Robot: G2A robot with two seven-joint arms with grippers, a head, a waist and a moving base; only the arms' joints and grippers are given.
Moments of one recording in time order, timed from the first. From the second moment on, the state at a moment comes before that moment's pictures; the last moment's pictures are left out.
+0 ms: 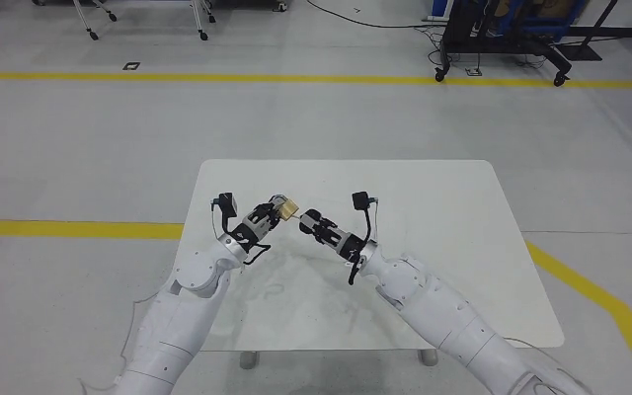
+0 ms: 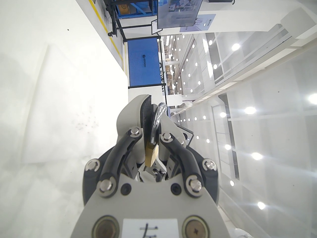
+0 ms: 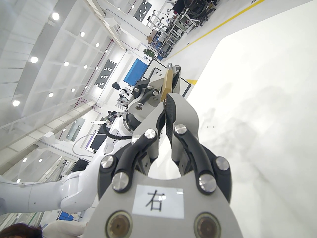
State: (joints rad) left arm 1.22 -1.26 -1.20 -1.30 -0.36 -0.18 -0.49; right arm -1.09 -1.23 0.75 -1.26 -0.01 -0.46 0.13
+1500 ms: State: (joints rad) left arm 1.23 -1.27 -1.21 -1.32 -0.33 -0.21 -0.52; right arm -1.10 -1.28 0.83 -1.22 0.04 -0.52 0.30
